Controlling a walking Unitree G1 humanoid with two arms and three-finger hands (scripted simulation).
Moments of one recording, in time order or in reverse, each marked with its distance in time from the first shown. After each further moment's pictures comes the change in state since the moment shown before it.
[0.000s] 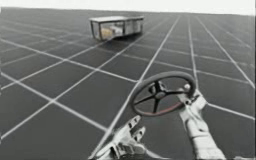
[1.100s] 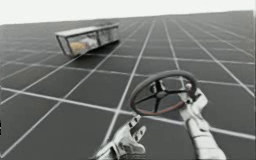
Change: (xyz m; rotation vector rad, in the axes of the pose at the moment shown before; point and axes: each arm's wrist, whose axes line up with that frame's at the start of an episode) left arm 0.004 -0.009 0.002 0.036 0.015 -0.004; right arm 0.007 -0.013 0.003 0.037 0.004 -0.025
